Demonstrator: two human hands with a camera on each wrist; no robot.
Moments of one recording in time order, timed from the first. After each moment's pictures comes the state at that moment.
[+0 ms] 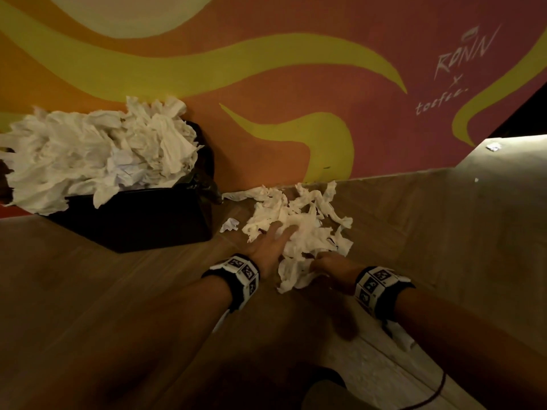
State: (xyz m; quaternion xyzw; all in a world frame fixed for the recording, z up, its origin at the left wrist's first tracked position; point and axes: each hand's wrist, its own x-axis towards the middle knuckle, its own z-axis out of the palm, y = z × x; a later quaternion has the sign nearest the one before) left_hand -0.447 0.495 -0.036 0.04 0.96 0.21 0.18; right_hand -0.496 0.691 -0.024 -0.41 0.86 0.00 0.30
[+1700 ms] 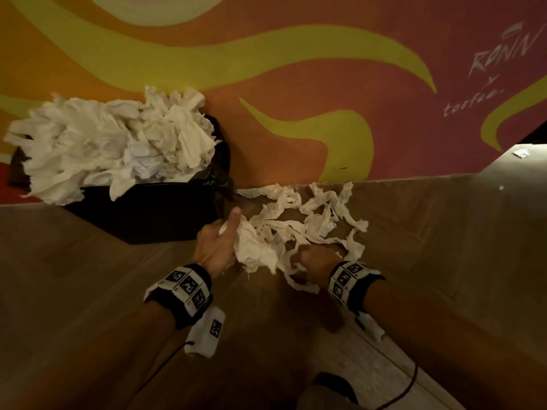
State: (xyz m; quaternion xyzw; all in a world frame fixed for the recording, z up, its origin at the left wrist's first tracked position) left_hand -0.402 0.418 -0.011 -0.31 0.76 0.57 -0.09; right_hand -0.501 0.626 -0.036 -0.42 0.85 0.04 0.33
